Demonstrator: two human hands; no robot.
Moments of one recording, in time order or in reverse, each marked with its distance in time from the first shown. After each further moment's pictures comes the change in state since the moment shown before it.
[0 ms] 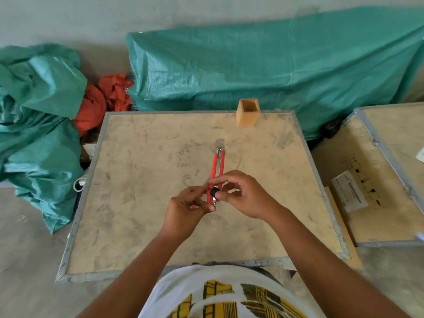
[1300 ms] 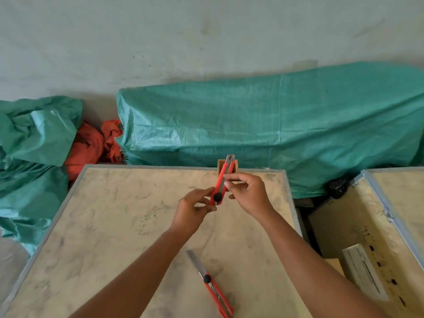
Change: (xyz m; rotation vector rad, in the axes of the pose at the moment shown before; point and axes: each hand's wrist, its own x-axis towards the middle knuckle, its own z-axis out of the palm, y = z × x) left_hand 0.242 0.043 0.148 0.264 0.064 0.112; right_hand 0.173 0.076 -0.214 0.149 0.328 0.003
